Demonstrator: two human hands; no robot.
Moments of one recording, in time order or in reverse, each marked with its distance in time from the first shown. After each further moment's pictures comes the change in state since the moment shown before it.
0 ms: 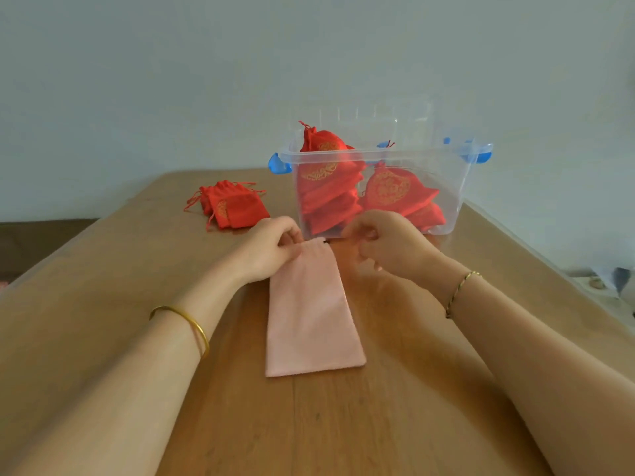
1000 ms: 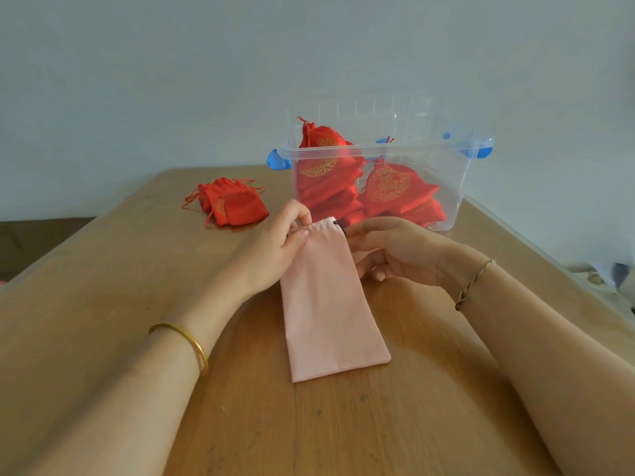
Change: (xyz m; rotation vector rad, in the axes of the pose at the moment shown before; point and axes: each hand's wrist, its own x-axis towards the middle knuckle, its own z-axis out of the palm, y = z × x) left_hand -0.020 0.014 0.003 -0.109 0.109 0.182; right_hand -0.007 0.003 -0.009 0.597 -0.316 0.361
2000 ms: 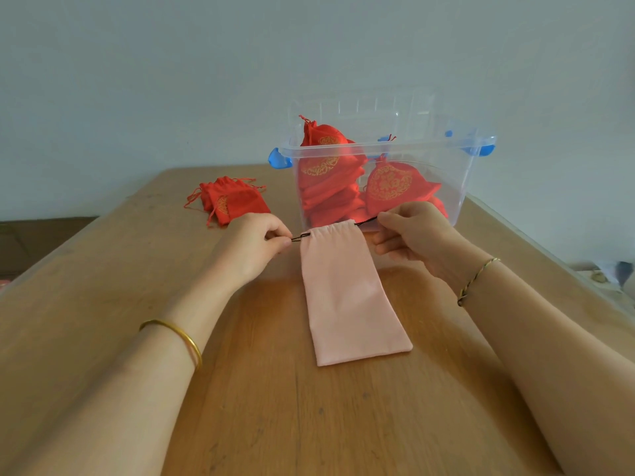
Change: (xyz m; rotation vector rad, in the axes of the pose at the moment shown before) left_hand 0.004 -0.021 -0.010 0.123 0.079 -0.182; right_hand 0.001 0.000 -0.007 -0.028 0.438 -0.096
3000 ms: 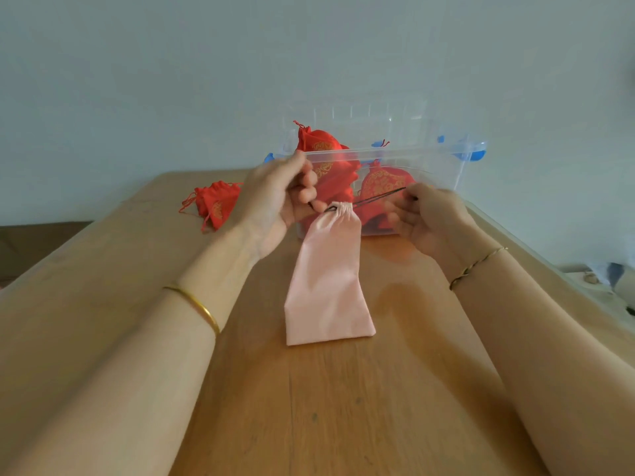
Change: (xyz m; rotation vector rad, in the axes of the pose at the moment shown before) left_hand 0.025 0.072 -0.013 -1.298 -0.080 -0.125; right_hand 0.007 -0.023 -0.011 0.631 0.186 0.098
